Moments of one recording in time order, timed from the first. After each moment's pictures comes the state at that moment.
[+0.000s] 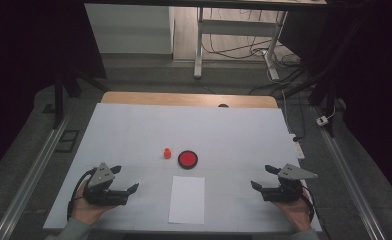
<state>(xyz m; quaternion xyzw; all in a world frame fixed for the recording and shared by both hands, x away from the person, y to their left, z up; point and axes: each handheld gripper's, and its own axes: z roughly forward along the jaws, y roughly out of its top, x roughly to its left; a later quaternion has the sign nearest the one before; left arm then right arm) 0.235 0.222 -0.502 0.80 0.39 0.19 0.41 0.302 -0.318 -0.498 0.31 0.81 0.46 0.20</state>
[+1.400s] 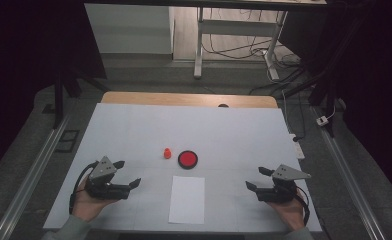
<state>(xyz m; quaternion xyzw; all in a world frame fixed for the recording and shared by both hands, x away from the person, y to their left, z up) 0.249 0.218 -0.489 0.80 0.38 0.18 0.42 0.301 -0.303 -0.504 0.31 0.81 0.46 0.18</state>
